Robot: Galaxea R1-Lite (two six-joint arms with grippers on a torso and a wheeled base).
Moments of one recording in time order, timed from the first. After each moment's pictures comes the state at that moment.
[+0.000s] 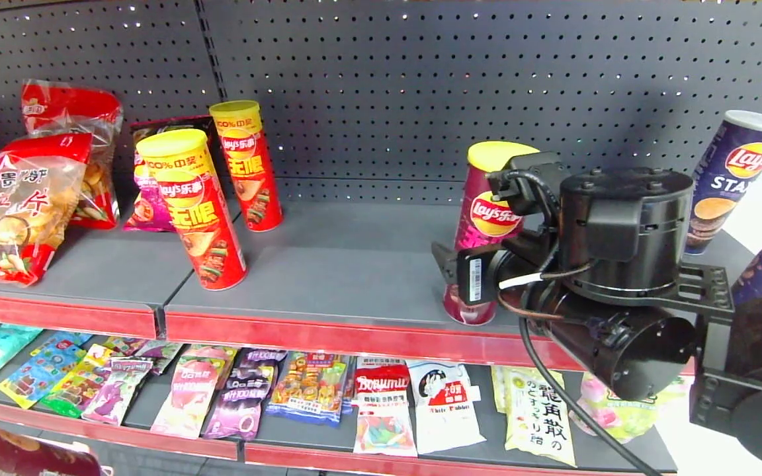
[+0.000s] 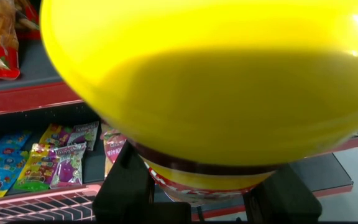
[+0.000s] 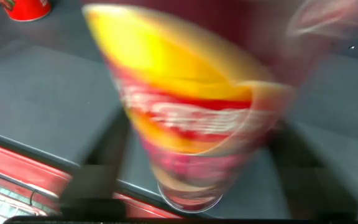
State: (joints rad) left arm -0.02 0.37 -0.43 0.18 -0.21 0.09; right arm 0.87 1.69 -0.92 -0.52 -0.65 0.07
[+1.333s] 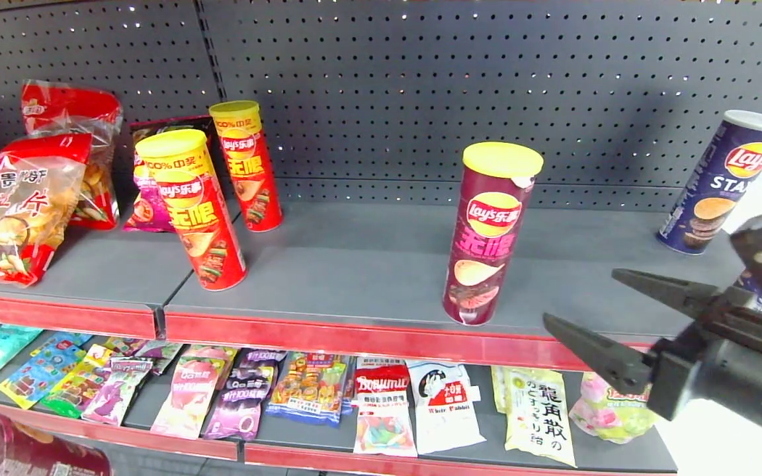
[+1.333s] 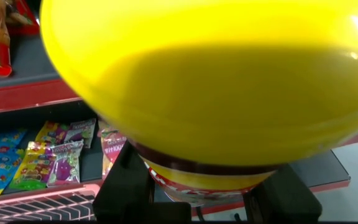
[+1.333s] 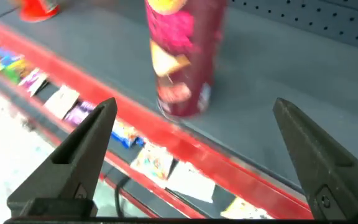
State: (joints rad) left arm -0.02 0.42 -0.42 0.13 -0.22 0.09; right arm 0.73 1.16 -0.47 -0.52 -0.24 -0.04
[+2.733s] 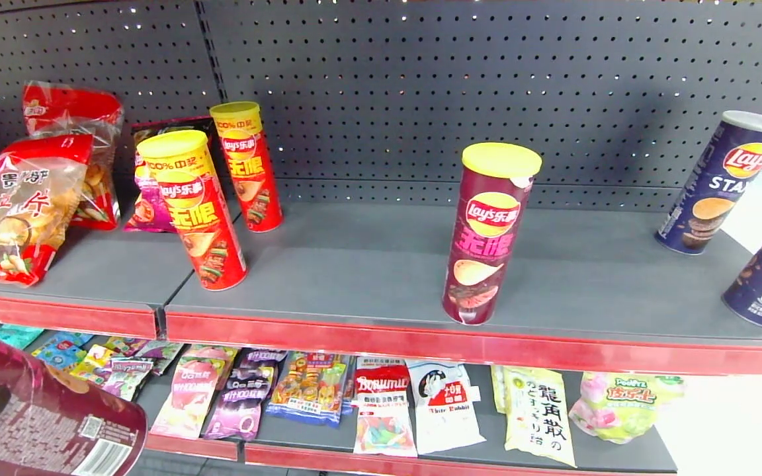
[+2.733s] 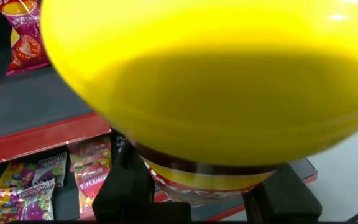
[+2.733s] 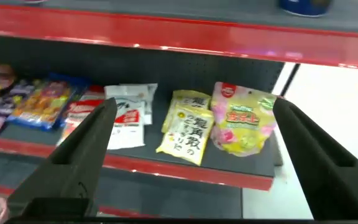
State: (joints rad) left arm -0.03 0.57 -0.49 0.01 -0.39 0.07; right arm 0.00 0.02 -0.09 0.14 0.02 -0.02
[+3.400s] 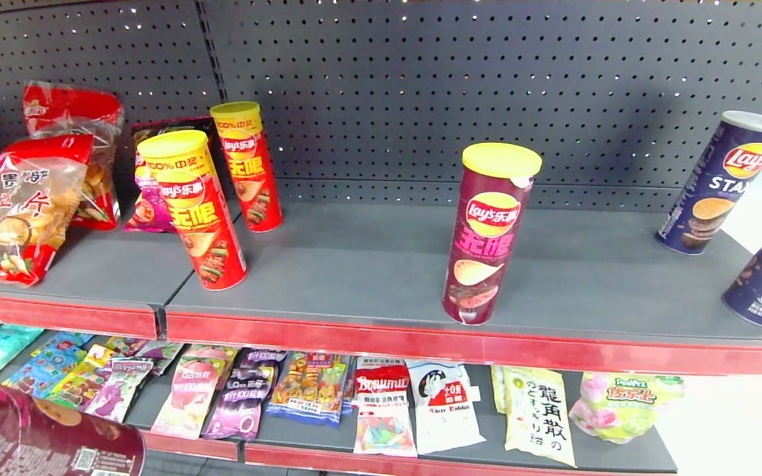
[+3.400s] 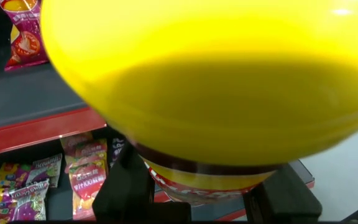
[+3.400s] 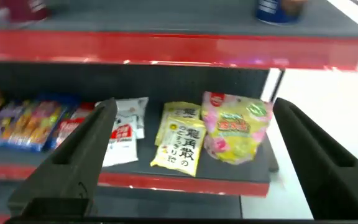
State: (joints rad) left arm -0.02 0.46 -0.41 0.01 -0.39 0.06; right arm 0.00 0.01 -0.06 0.06 0.06 -0.03
